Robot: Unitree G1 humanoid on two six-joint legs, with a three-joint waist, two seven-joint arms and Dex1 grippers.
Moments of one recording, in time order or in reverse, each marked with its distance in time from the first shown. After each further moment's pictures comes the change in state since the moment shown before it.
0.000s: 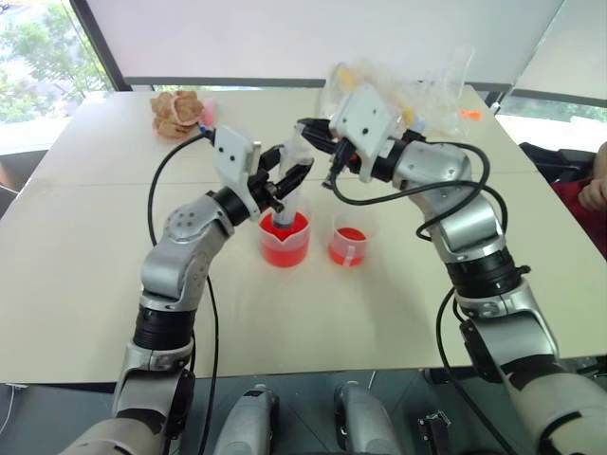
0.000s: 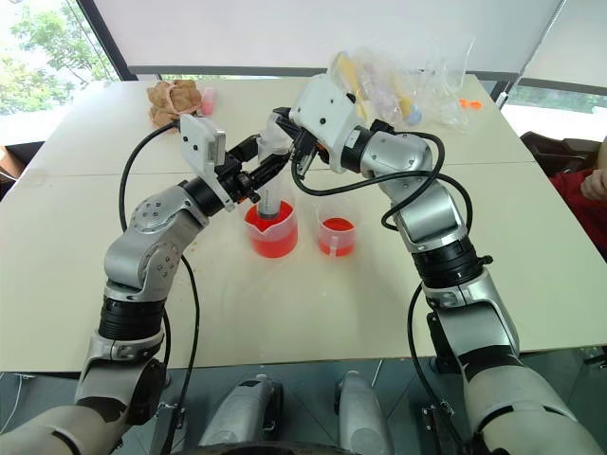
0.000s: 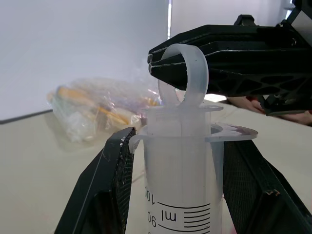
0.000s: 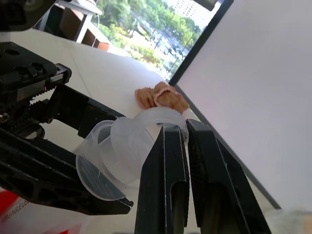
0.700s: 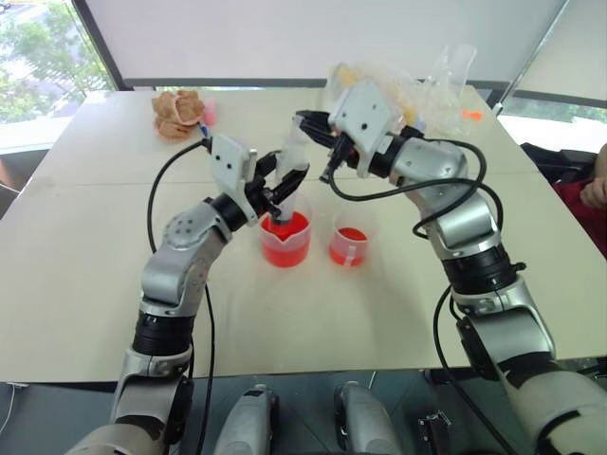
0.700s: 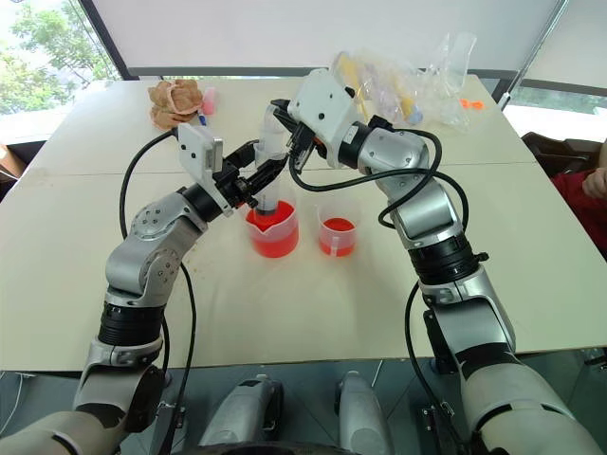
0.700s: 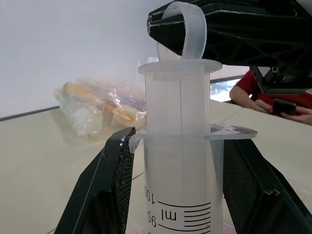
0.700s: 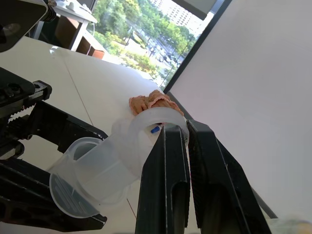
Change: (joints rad) left arm 0.036 0.000 -0.011 0.007 0.001 -0.028 0.000; right arm -0.015 0.004 0.000 0.028 0.001 -0.037 -0.023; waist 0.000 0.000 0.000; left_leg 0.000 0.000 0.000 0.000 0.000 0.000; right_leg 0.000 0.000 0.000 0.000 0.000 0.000
